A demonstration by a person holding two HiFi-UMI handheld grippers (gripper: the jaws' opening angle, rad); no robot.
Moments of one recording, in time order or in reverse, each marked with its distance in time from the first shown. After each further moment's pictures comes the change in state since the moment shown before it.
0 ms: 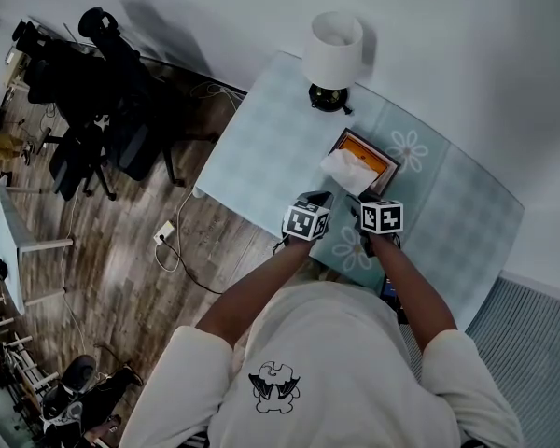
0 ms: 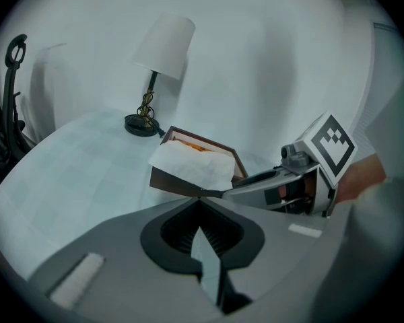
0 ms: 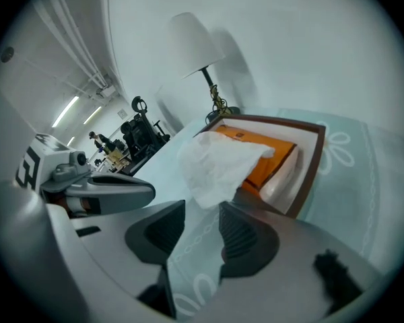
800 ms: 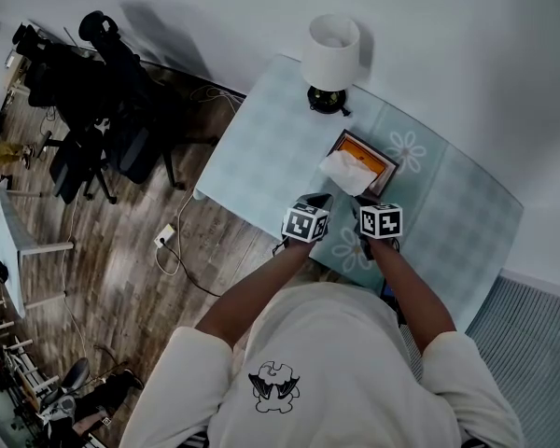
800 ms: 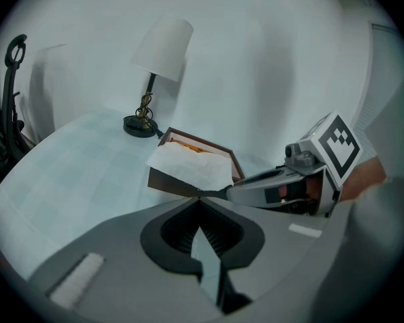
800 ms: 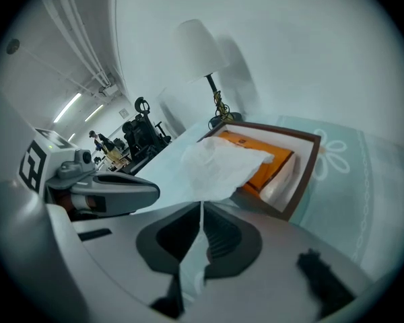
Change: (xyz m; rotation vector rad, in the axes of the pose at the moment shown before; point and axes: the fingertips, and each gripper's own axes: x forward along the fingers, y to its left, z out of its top) left arm -0.006 -0.006 0.002 0.002 -0.009 -0.009; right arm -0.014 0.010 0.004 -0.034 -0.027 -0.007
